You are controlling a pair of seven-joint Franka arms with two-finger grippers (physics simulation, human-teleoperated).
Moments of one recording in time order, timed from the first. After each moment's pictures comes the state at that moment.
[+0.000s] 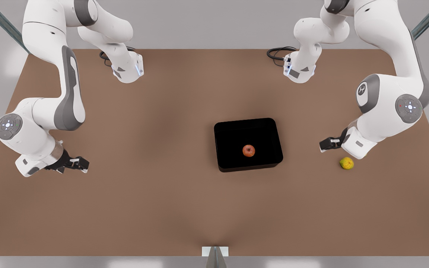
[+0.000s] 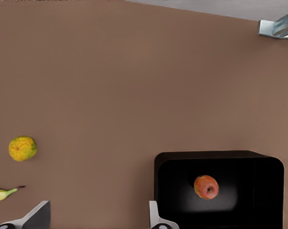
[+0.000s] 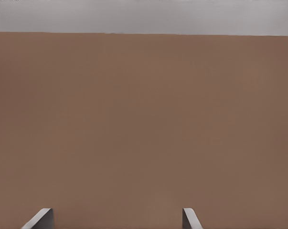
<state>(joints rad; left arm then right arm) -0.11 0.24 0.01 -1.51 -0.10 1.73 -0.19 0.00 0.35 0.00 -1.53 0.00 2.00 -0.02</state>
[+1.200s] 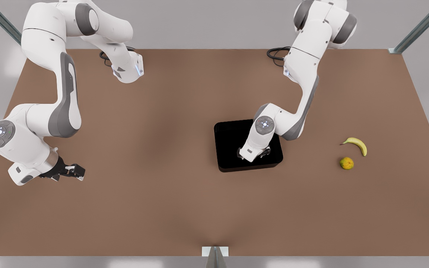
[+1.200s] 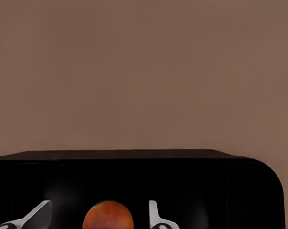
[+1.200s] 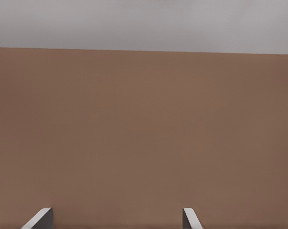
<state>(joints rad) -0.55 0.53 0.00 -1.80 0.03 2.37 -0.67 0.00 0.44 0.00 -1.36 0.00 1.93 -0.03</state>
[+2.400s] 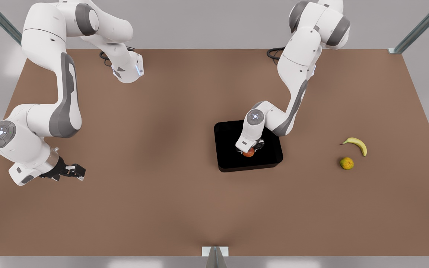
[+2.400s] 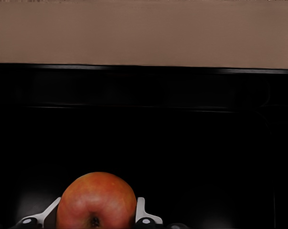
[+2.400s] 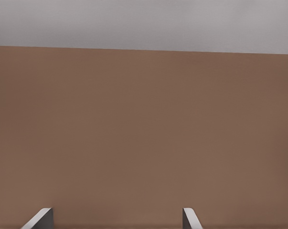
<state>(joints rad) -0.61 0.56 0.01 -2.01 0.17 2.63 -0.89 0.00 0.45 0.00 -1.36 0.00 1.93 -0.03</state>
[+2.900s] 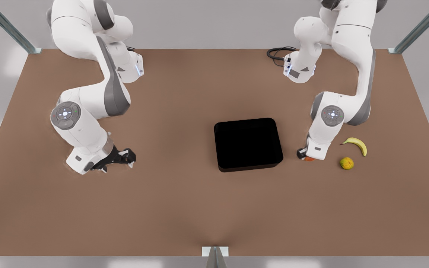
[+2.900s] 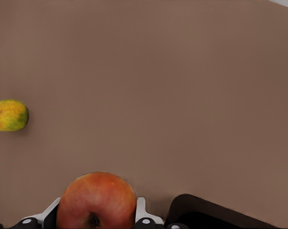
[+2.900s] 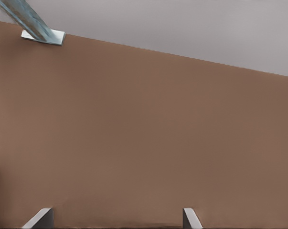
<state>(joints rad) -0.17 0.22 0.01 -2.03 0.17 2.26 -0.72 0.33 0.45 0.00 -1.23 -0.01 1.79 0.10</state>
